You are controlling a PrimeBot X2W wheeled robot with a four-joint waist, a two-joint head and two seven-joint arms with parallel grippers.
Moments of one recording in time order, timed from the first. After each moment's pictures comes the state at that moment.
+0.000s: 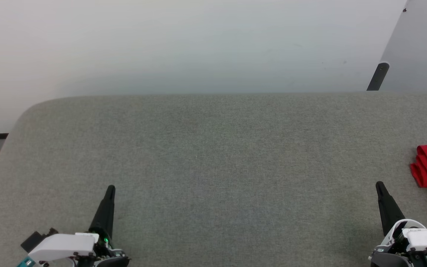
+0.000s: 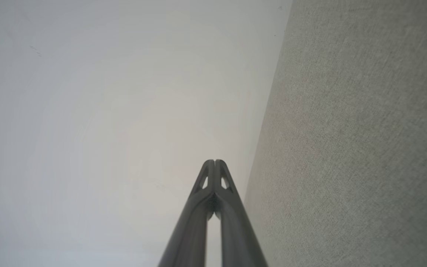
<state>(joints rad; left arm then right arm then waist) -0.09 0.07 0.10 0.24 -1.58 -0.13 0.10 -0.09 -0.07 -0.08 0.24 1.59 0.13 0.08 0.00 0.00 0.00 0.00</state>
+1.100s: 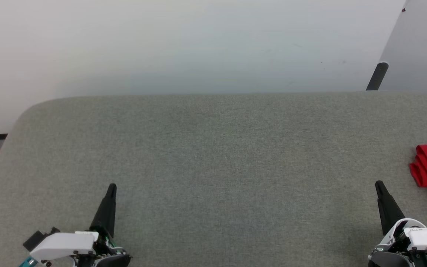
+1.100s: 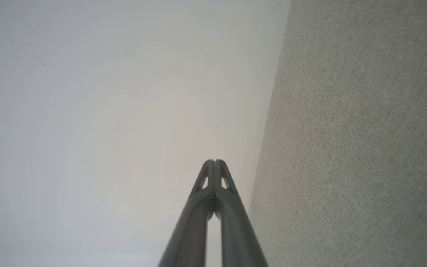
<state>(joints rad) -0.10 0.05 0.11 0.25 -1.62 -0.13 0.11 -0.10 -0.06 -0.09 0.24 1.63 0.13 0.10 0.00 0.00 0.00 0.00</state>
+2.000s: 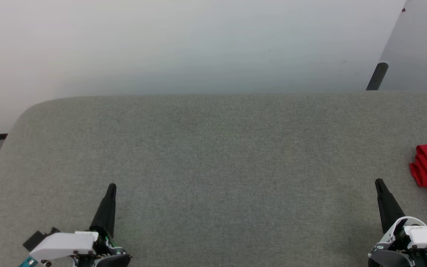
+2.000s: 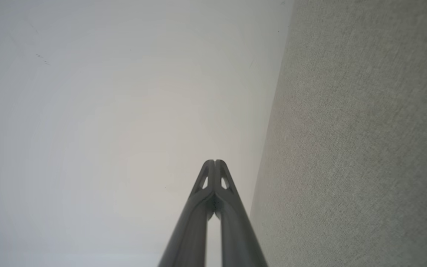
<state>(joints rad) -0.10 0.05 0.11 0.25 -1.62 -0.13 0.11 -0.11 -0.06 -0.10 0.24 1.63 0.13 0.10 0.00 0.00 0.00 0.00</state>
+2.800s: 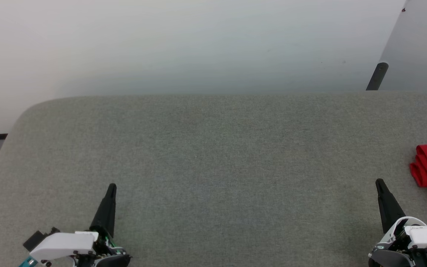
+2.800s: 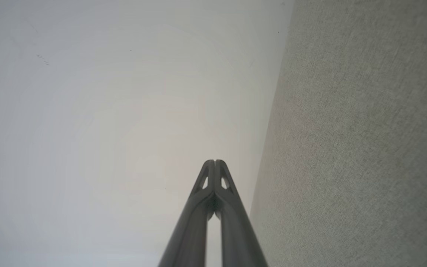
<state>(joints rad) -0.10 0.05 0.11 0.25 -1.62 -0.13 0.11 -0.11 -0.06 -0.10 0.24 1.62 0.13 0.11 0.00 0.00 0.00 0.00</state>
